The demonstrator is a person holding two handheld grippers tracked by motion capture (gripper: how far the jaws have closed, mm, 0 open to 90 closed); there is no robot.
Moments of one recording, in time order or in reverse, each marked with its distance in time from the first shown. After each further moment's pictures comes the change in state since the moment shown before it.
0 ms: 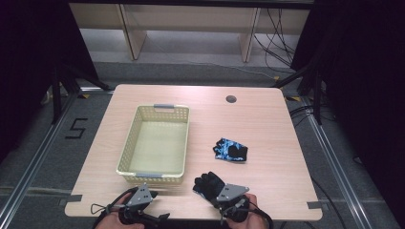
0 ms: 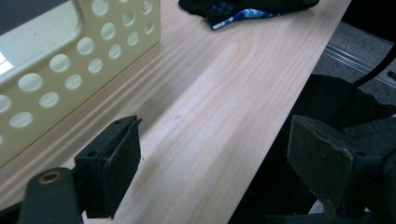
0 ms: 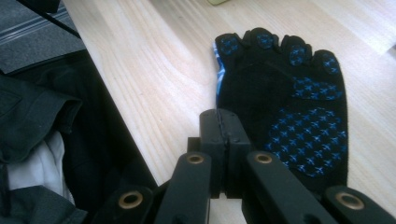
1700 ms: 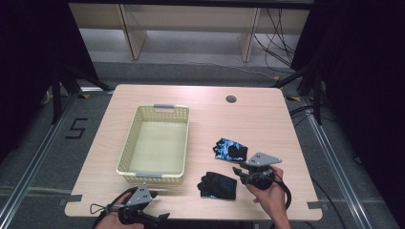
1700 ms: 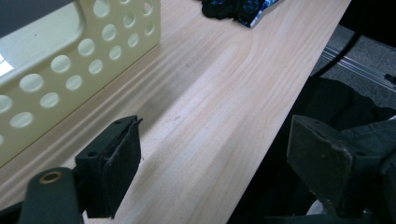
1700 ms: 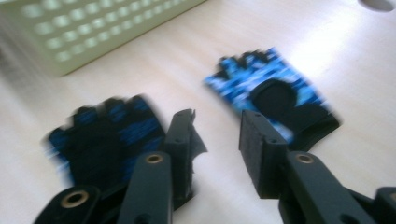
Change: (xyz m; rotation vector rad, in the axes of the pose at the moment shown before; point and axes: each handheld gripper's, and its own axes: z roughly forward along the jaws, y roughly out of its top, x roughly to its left) left arm 0.002 0.000 -0.001 -0.004 0.003 -0.009; right arm -0.098 0.008 -0.033 -0.151 -0.196 0.157
